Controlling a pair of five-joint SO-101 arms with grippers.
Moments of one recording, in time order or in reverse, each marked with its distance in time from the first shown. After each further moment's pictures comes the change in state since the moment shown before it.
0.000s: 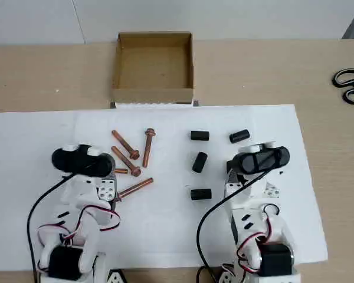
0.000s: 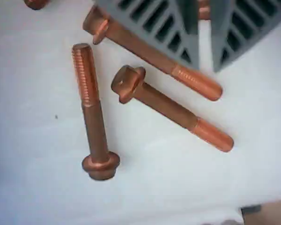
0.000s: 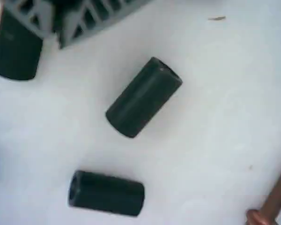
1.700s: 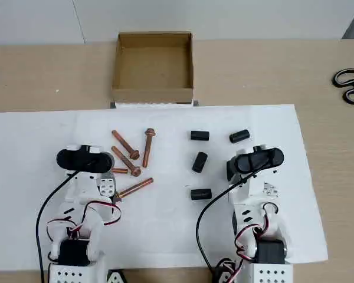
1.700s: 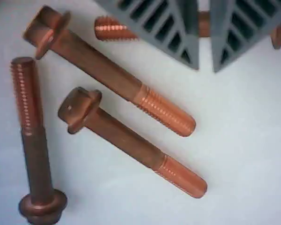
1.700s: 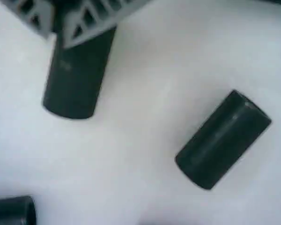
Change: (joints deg) left arm -4.0 0.0 15.3 -11.8 0.0; right arm 5.7 0.1 14.2 -10.9 7.3
